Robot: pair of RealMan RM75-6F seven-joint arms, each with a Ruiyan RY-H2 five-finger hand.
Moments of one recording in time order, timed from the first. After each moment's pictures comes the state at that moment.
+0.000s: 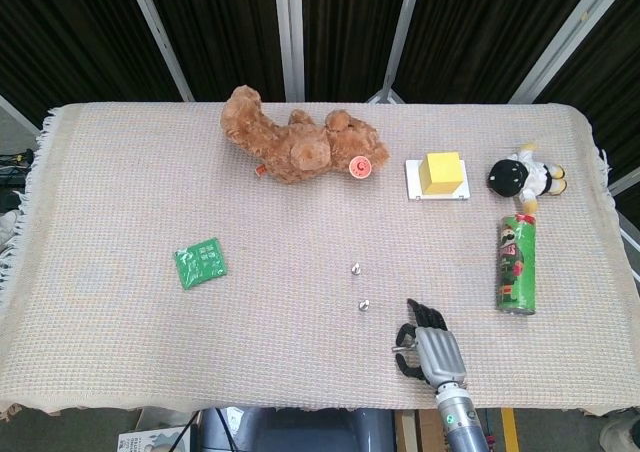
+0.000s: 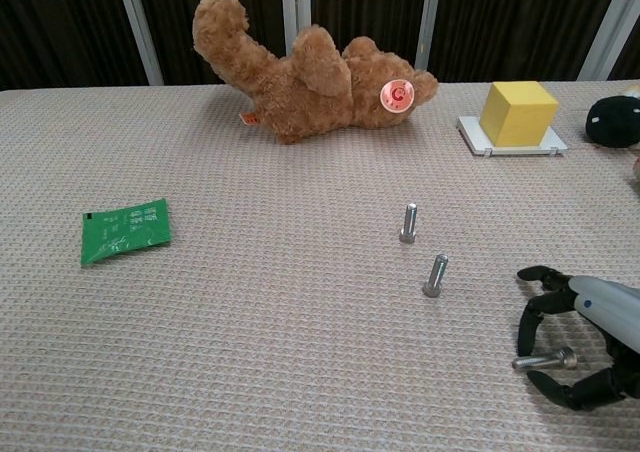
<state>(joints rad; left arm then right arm) 0.07 -0.93 -0.08 -1.75 1.35 1.57 -0.06 0.26 -1.64 -0.02 -1.87 -1.05 1.34 -0.53</state>
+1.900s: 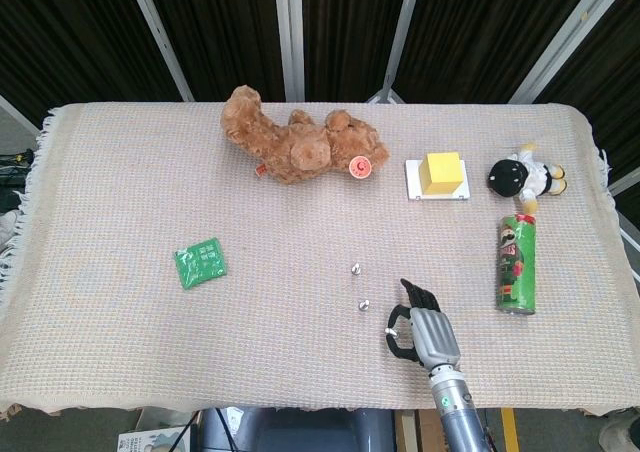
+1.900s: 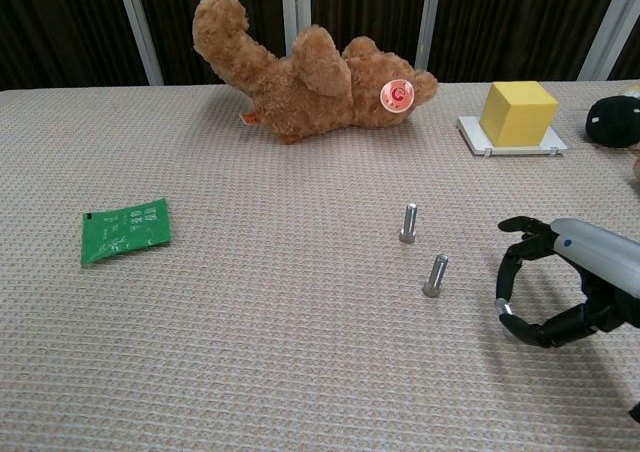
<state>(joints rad) 0.06 -0.92 -0.08 -1.75 1.36 1.56 -0.06 0.30 -1.62 0.08 -1.95 -1.02 1.31 -0.53</state>
